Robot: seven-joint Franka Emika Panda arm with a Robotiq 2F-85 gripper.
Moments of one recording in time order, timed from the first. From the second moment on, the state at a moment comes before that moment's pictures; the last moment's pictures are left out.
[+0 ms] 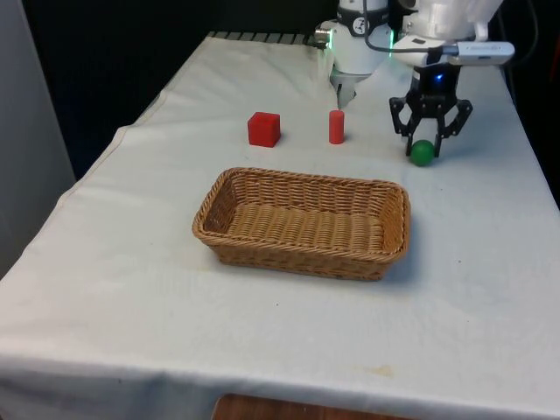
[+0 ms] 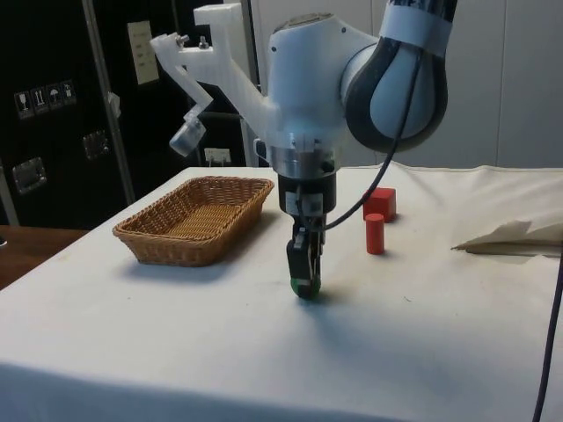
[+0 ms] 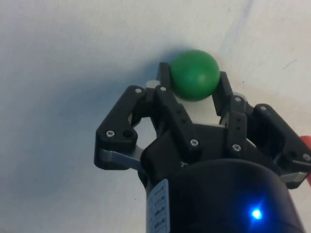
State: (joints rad) arm 0.57 0.25 -0.24 -2.59 0.02 2.91 0.24
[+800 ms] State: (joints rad) arm 0.56 0.08 -0.28 -2.53 0.01 2.69 0.20
